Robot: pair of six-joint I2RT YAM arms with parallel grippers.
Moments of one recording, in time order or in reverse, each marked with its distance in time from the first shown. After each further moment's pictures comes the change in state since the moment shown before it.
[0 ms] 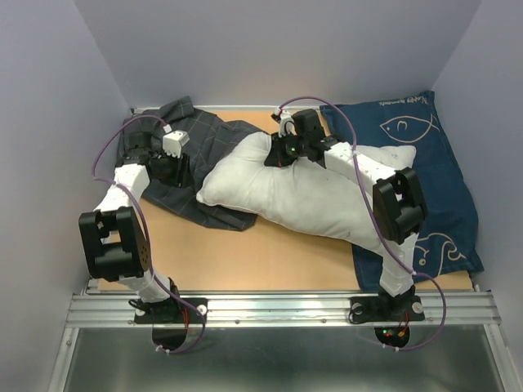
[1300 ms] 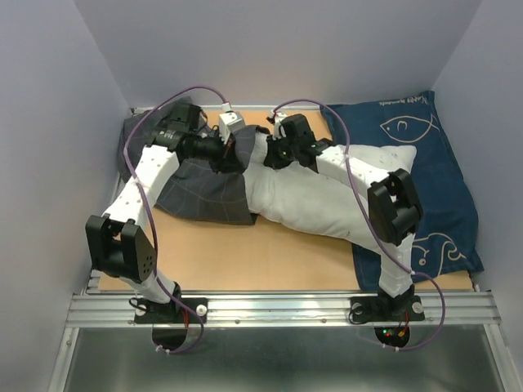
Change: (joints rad) left arm -0.364 -0.002 0.364 -0.338 0.354 0.096; right arm 0.071 0.013 0.000 0.006 0.278 0.044
